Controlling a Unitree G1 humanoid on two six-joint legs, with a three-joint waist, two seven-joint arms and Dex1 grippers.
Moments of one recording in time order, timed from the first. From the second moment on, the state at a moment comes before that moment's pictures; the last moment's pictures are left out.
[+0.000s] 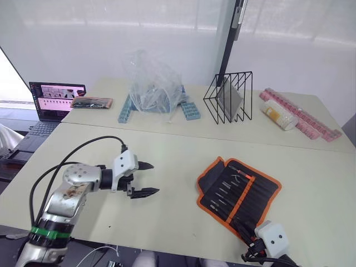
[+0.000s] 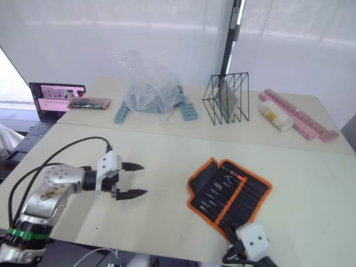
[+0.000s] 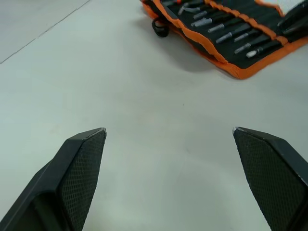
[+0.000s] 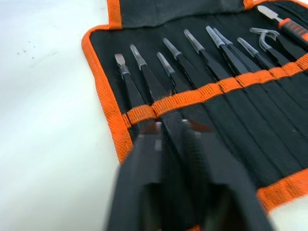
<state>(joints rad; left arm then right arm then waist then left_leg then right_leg) -0.23 0.67 0.04 -0.20 -0.30 0.39 -1.17 0.76 -0.41 -0.04 -0.67 0.17 0.11 0.41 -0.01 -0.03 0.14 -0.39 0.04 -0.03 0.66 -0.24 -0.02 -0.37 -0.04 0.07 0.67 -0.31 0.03</state>
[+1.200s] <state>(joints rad) 0.08 0.66 0.19 -0.51 -0.40 0.43 -0.80 0.44 -0.46 0.07 -0.79 0.23 0.41 0.39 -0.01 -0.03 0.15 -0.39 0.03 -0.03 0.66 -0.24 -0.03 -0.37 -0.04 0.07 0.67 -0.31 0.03</state>
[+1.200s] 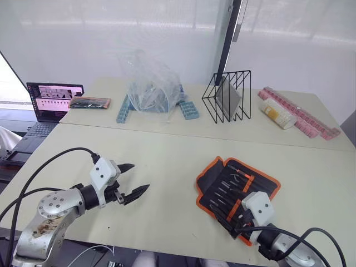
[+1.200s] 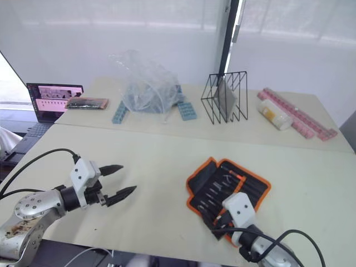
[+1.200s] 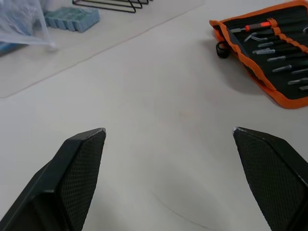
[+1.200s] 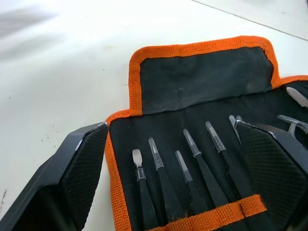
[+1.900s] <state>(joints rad) 0.00 0.71 0.17 -0.54 -0.47 0.49 -0.82 0.26 -0.26 0.35 -0.68 -0.07 0.49 0.14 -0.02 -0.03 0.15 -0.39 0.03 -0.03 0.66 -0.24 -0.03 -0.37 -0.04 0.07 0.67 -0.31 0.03</state>
